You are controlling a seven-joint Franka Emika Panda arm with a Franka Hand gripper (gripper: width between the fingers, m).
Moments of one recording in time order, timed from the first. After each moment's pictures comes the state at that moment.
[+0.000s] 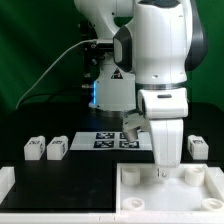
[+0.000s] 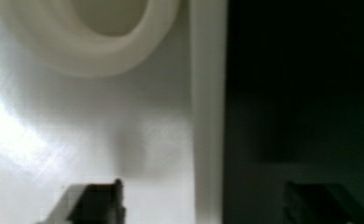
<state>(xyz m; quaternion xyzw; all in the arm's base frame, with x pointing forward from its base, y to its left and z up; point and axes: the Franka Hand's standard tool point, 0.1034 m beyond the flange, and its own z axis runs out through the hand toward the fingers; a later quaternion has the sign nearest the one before) 0.496 0.068 0.013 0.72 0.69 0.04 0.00</state>
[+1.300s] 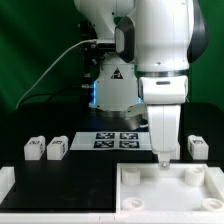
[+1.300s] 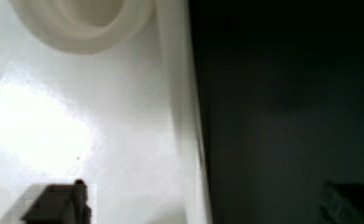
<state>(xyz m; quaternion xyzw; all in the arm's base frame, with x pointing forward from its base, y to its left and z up) 0.490 0.074 0.040 0.80 0.60 0.05 0.01</state>
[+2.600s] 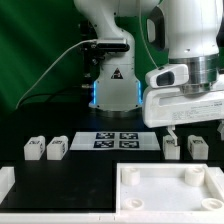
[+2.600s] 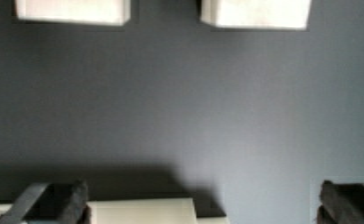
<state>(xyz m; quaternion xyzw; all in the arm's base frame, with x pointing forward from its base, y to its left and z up) 0.453 0.144 0.052 1.00 0.02 0.03 -0.06</state>
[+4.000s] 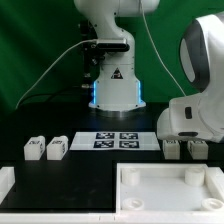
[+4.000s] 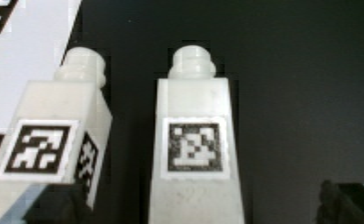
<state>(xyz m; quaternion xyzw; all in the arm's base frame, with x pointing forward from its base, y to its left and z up) 0.400 0.168 0.027 0.90 -0.01 -0.43 -0.01</state>
